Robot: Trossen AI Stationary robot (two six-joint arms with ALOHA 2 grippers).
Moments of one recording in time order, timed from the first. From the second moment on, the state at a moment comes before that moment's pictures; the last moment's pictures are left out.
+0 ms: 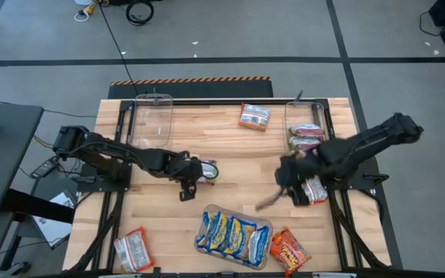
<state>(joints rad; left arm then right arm) -0.14 1.51 0.94 -0.54 -0.15 -0.27 0.29 1.17 0.96 -0.89 -0.08 0.23</state>
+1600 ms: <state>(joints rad) -0.19 1.00 0.67 -0.72 0.10 -0.60 0.10 1.82 1.48 -0.61 0.24 0.14</state>
